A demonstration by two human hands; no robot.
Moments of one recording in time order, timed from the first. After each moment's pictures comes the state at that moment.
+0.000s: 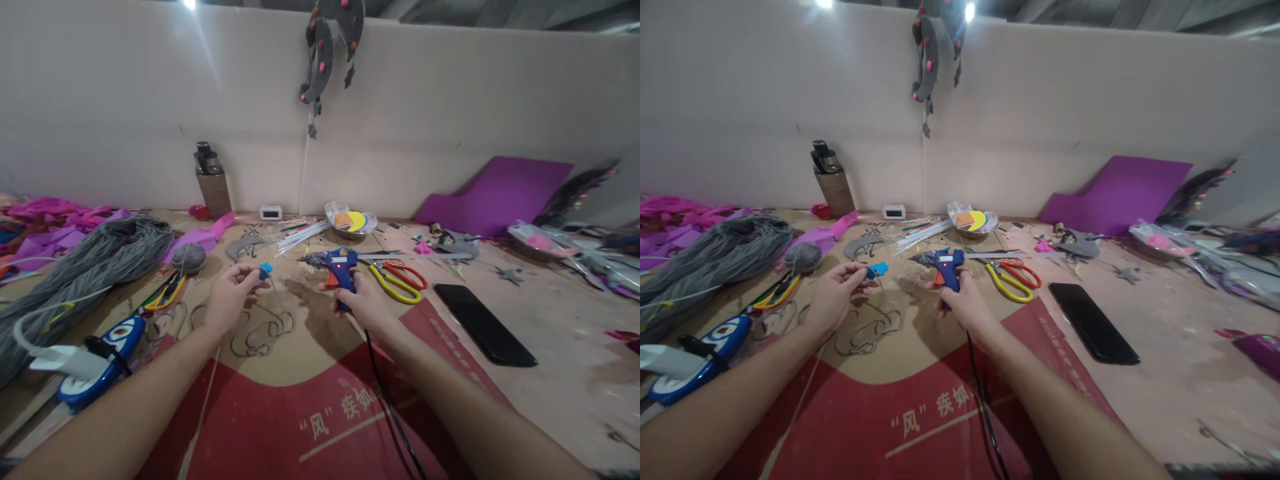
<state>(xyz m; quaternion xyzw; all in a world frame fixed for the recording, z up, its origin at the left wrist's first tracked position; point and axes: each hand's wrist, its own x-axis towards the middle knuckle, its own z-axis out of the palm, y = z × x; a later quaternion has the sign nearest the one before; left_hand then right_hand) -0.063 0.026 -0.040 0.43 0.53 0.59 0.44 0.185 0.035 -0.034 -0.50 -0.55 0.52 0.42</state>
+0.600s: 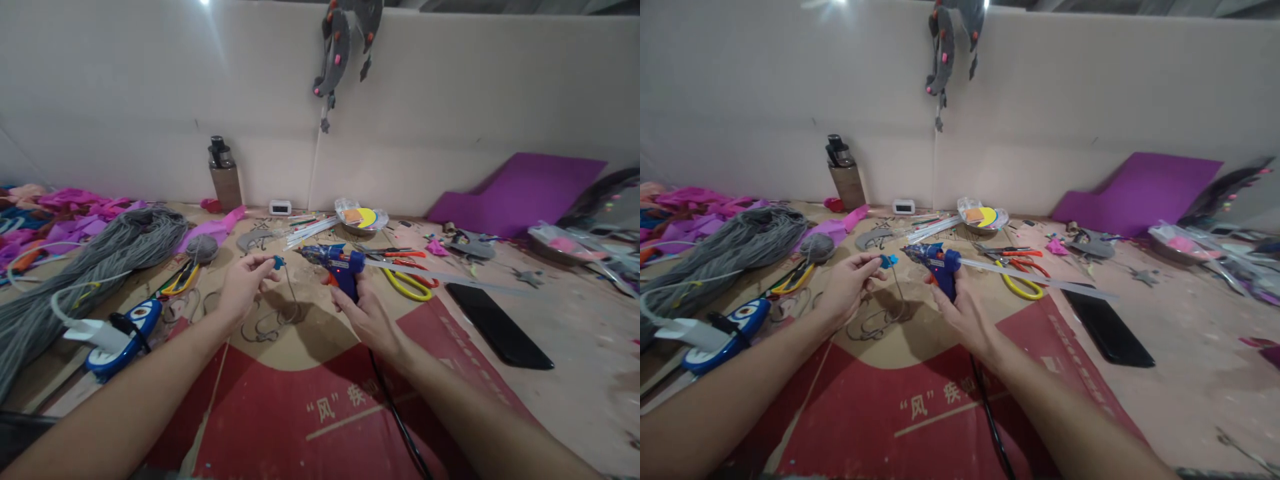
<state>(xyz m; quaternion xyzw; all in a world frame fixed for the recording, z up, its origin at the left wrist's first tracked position) -0.053 0.019 -0.029 0.41 0.50 0.60 0.46 0.176 0.006 -0.037 -0.40 -0.73 0.34 0.45</state>
